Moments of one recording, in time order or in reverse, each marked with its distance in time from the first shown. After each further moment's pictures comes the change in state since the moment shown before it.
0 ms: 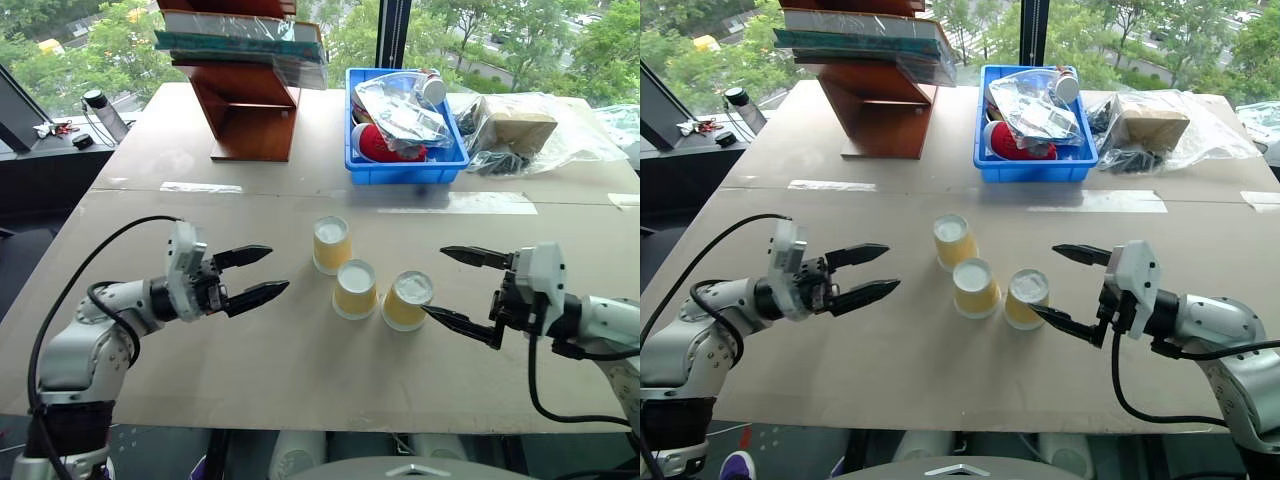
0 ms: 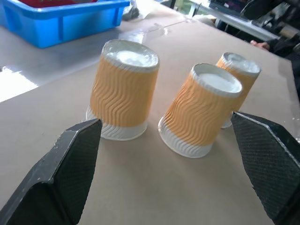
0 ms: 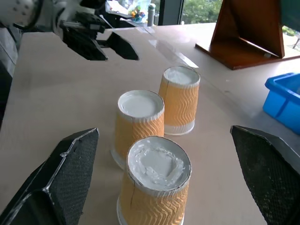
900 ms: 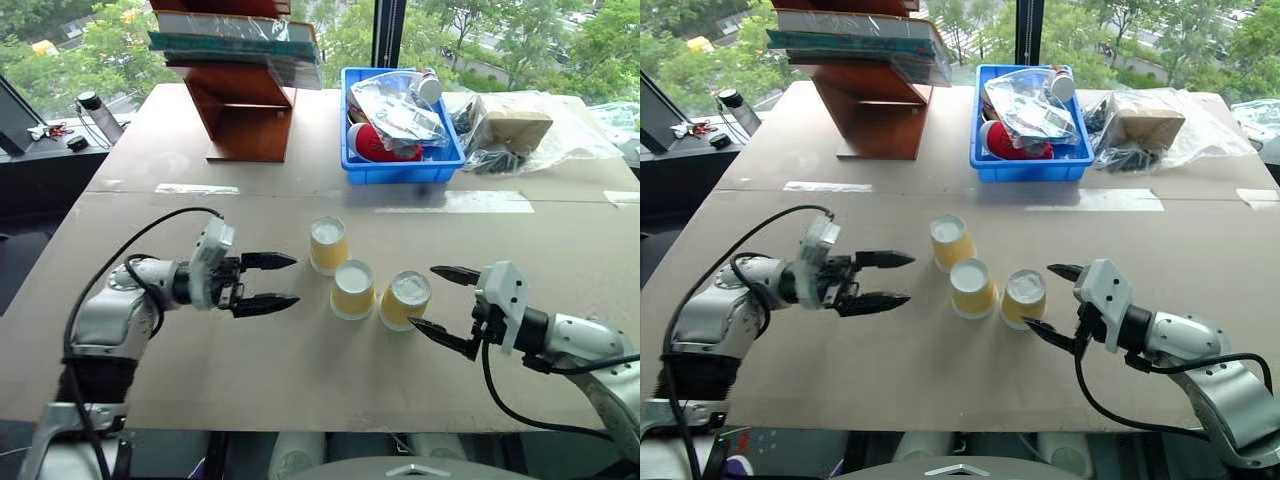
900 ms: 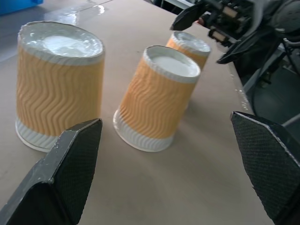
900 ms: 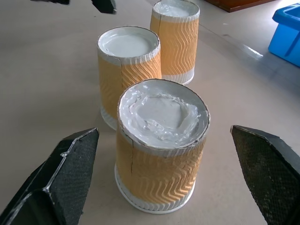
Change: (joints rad) left arm -0.083 0.099 -0.072 0.106 -0.032 -0.003 -0.385; right arm 0.003 0.020 0.232 0.062 -0.216 0.050 -0.197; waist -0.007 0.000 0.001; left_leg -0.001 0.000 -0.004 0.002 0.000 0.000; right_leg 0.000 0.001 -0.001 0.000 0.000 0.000
